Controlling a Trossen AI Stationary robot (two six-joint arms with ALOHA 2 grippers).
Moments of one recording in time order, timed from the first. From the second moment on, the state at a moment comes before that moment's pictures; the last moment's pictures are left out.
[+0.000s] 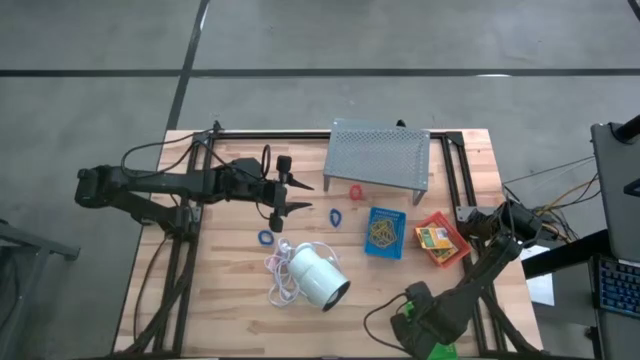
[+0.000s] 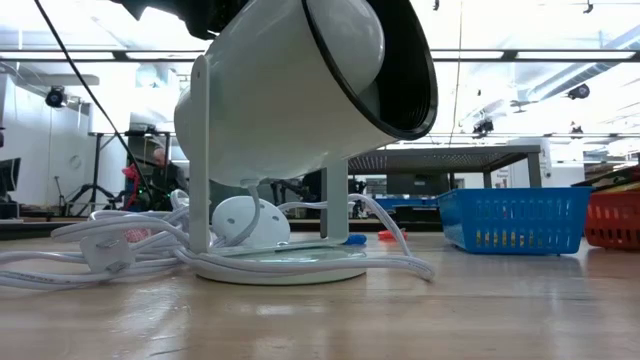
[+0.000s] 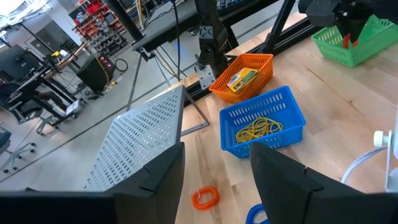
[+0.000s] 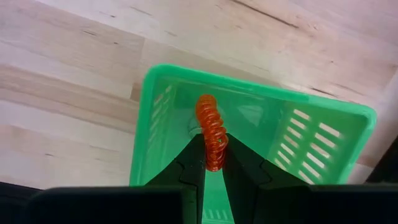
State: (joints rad) left arm 0.08 1.23 0.86 0.04 0.06 0.58; right arm 0.89 1.87 1.34 -1.07 -0.05 2.17
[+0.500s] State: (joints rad) left arm 0.08 1.23 0.86 0.04 0.06 0.58; right arm 0.89 1.87 1.33 -1.09 -0.05 2.18
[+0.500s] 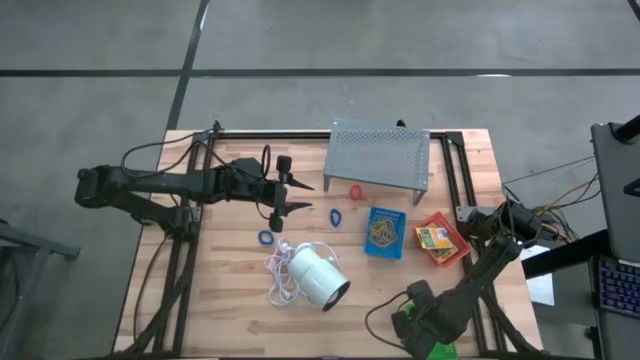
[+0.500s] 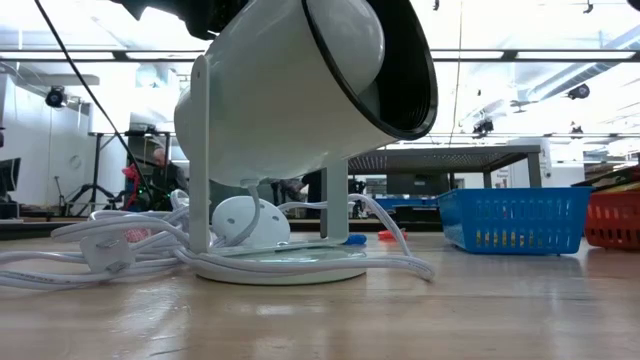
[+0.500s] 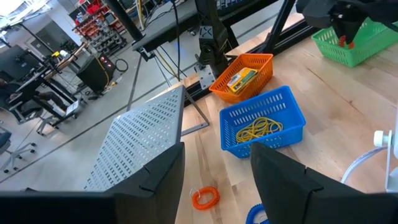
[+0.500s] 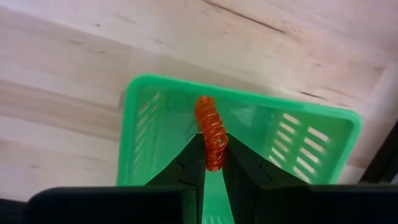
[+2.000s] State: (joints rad) left arm 0.08 1.23 0.86 0.02 0.05 0.57; right arm 0.88 1.87 1.34 -1.01 -0.05 2.18
